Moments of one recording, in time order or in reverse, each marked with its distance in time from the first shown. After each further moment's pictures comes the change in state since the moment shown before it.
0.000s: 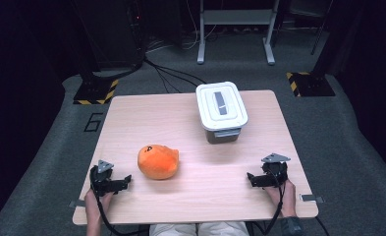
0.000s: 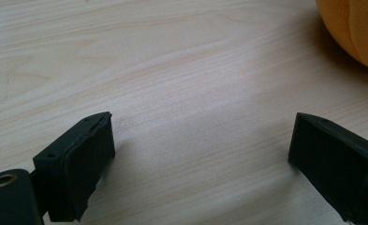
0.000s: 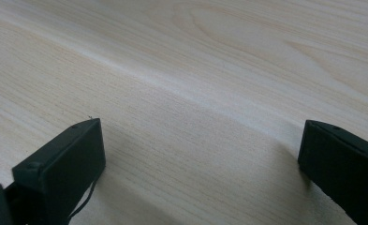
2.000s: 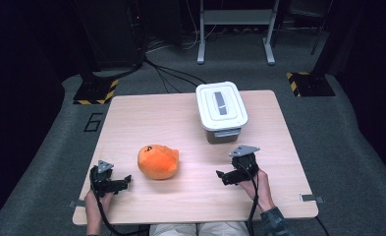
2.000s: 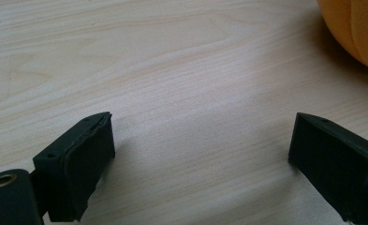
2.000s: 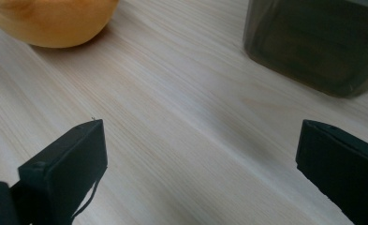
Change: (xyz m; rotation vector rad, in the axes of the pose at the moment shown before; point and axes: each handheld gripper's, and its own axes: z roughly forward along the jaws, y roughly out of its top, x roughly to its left) left arm 0.000 0.000 0.000 0.000 0.006 -0.007; right arm 0.090 0.076 -0.011 -0.045 0.215 -0.162
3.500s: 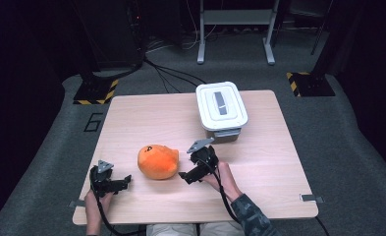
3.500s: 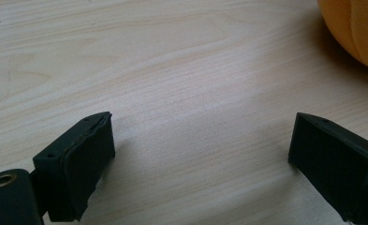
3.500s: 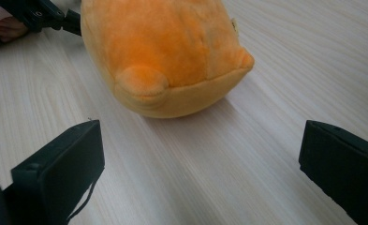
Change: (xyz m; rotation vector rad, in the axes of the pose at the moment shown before) left arm 0.000 0.000 0.000 0.001 -0.001 0.001; right arm 0.071 0.072 0.059 0.052 0.220 -0.132
